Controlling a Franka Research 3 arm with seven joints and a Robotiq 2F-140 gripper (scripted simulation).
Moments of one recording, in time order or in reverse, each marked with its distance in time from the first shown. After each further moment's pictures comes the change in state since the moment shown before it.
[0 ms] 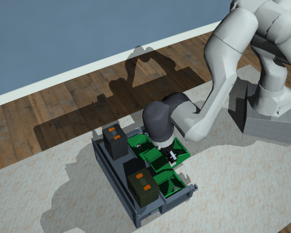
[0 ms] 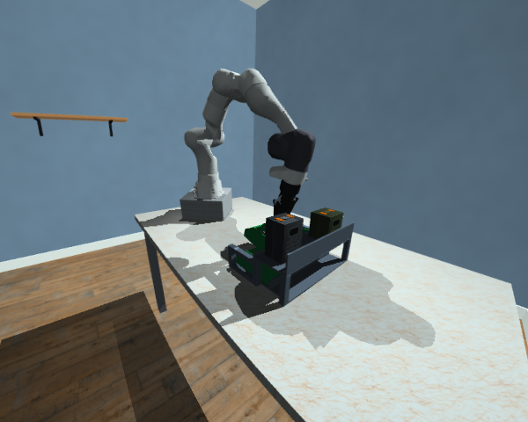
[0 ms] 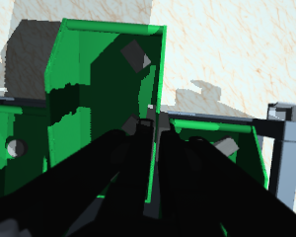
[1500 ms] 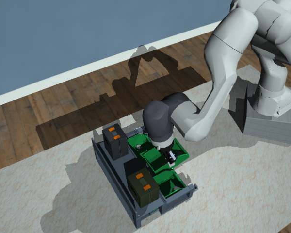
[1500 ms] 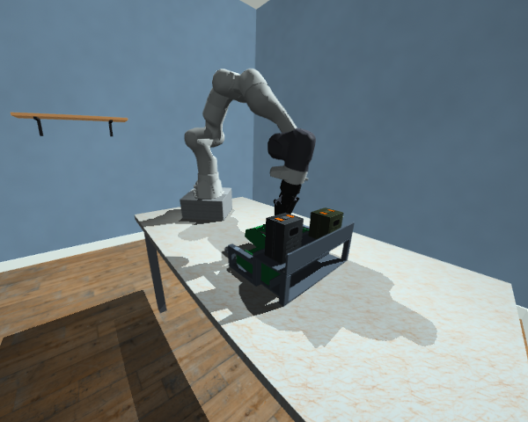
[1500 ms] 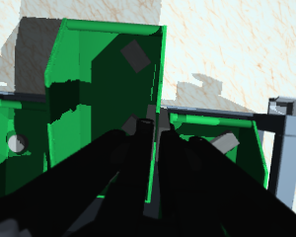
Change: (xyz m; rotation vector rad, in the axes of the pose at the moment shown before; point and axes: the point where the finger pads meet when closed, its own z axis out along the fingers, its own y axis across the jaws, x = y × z) arm -0.005 0.000 -0.001 0.000 -0.017 0.000
